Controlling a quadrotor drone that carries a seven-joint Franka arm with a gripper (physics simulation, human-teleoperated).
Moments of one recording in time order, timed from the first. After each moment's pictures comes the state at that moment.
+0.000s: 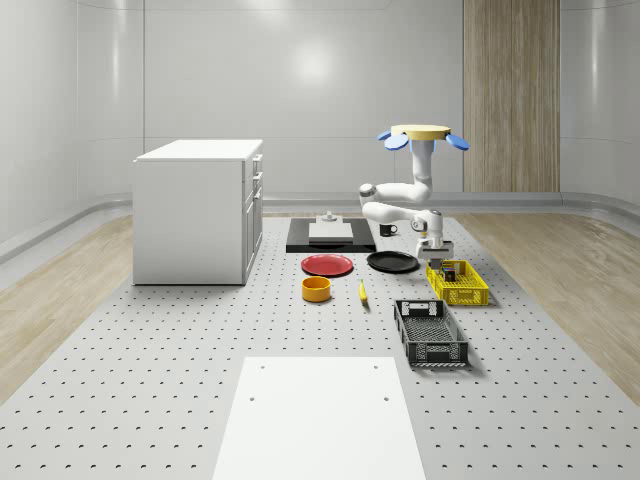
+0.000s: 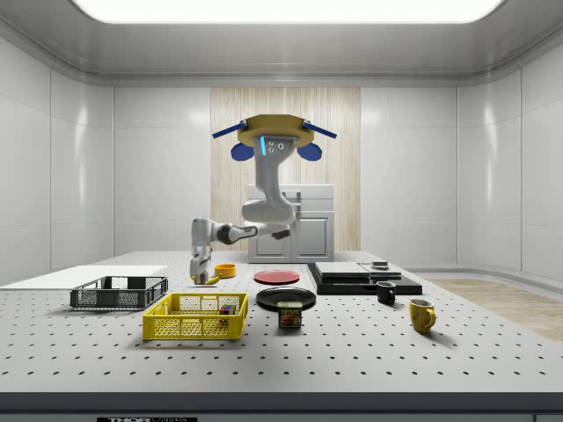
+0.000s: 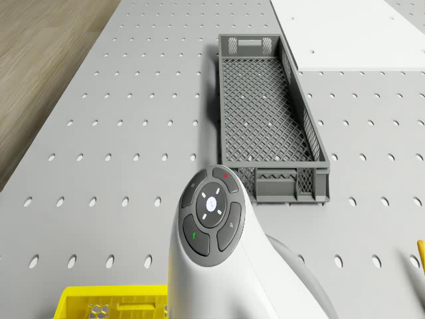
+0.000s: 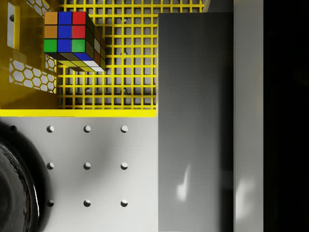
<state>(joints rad) -1.17 -1.46 1.17 -2.83 -1.98 1.59 1.67</state>
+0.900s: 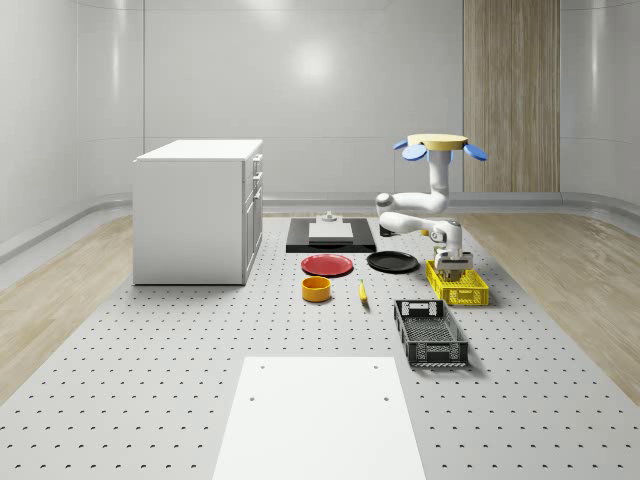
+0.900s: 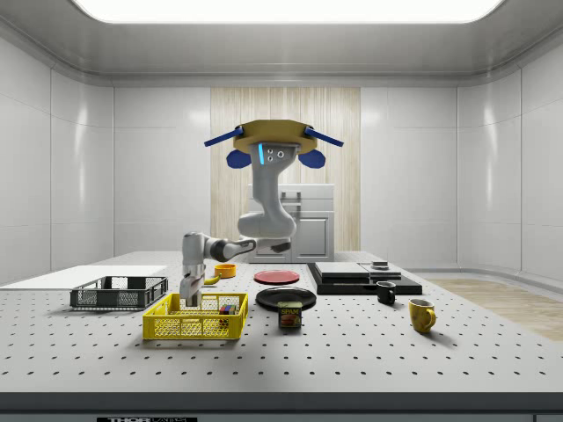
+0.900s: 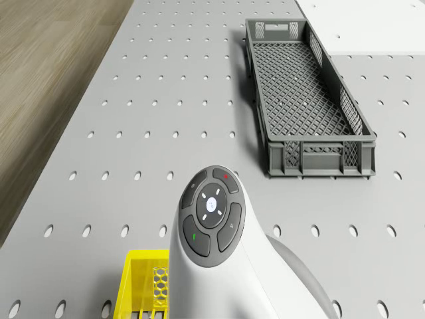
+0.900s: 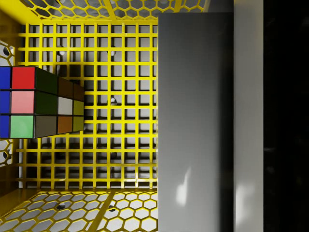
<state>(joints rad) -1.17 -1.47 1.16 -2.82 -1.99 1.60 1.67</state>
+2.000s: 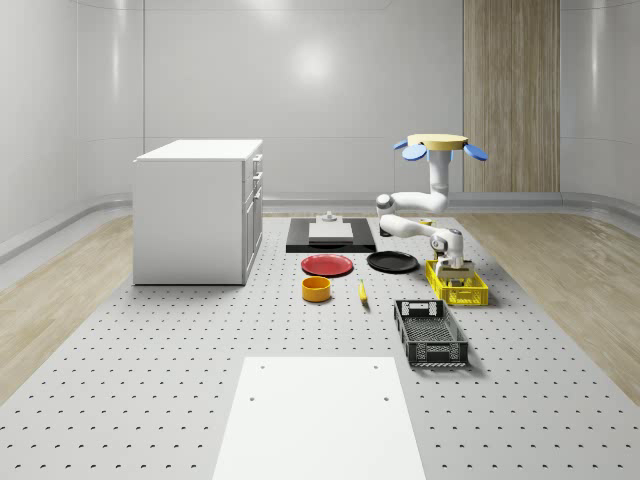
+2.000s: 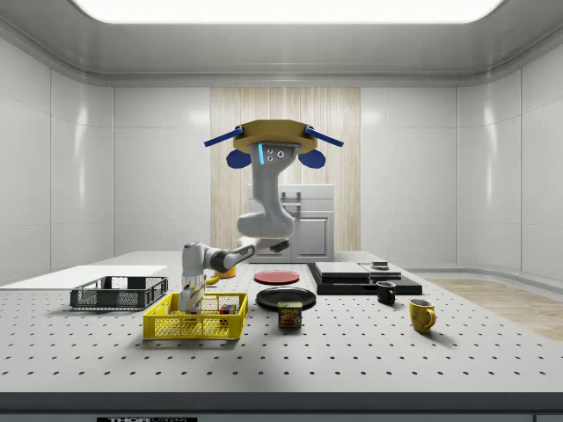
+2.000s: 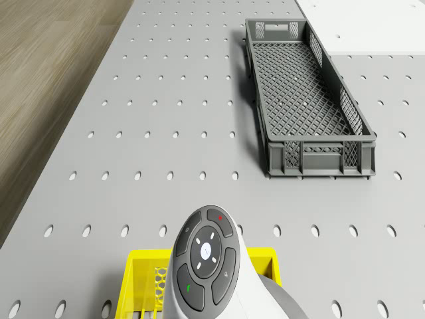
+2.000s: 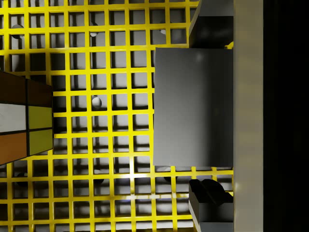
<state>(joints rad) -1.23 -1.50 1.05 -2.77 -2.08 1.68 1.72</state>
